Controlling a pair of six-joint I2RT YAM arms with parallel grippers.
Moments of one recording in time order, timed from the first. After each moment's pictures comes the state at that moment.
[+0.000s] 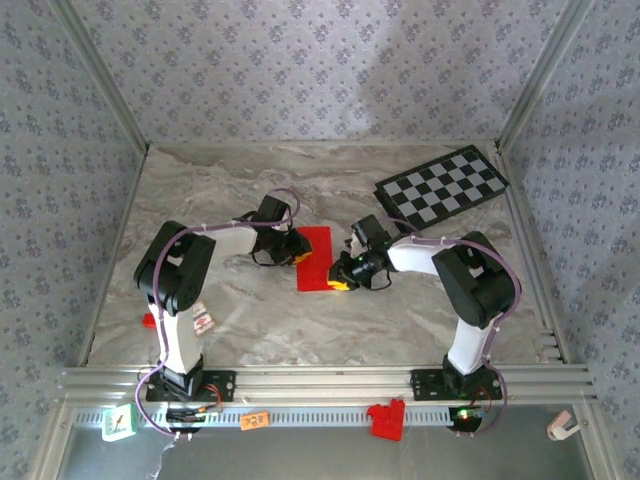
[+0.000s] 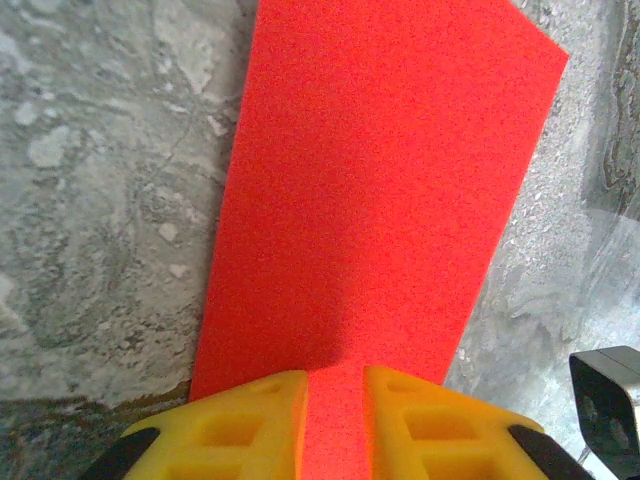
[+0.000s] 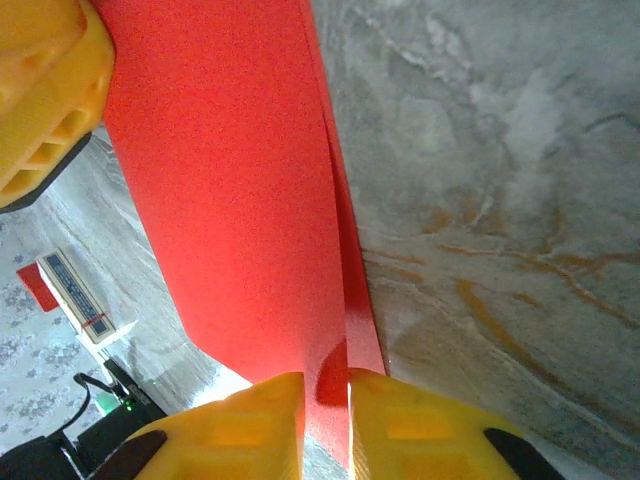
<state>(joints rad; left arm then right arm) -0.50 1.90 1.07 -0.20 0.45 -0.96 0.57 1.79 0.90 -0.21 -0.63 0.86</state>
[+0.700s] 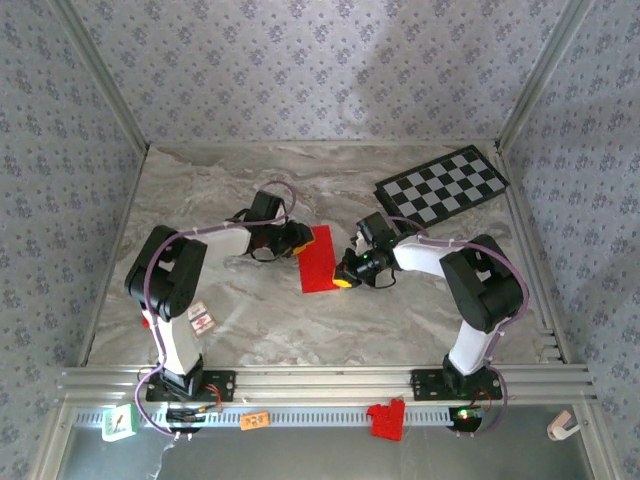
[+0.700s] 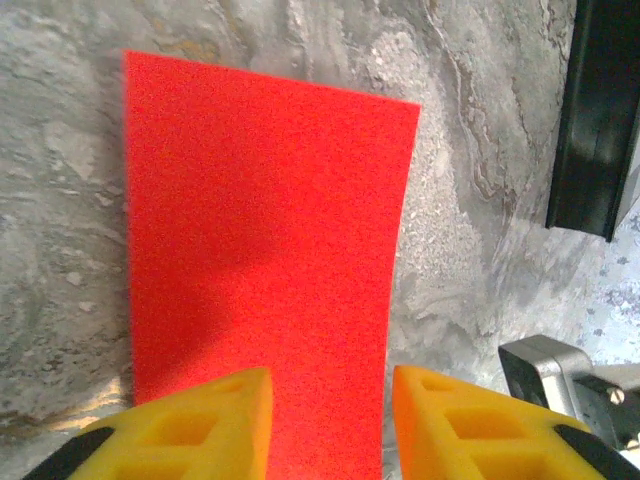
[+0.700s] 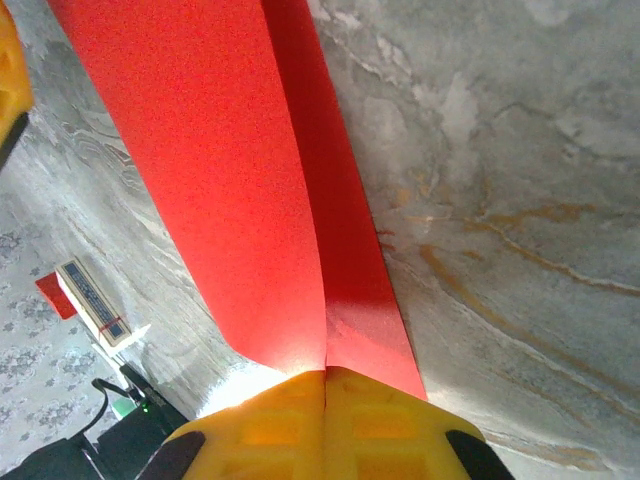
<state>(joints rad) -0.48 1.84 1.03 -0.08 0.48 -0.95 0.54 1.75 0.89 -0.26 -0.63 0.87</state>
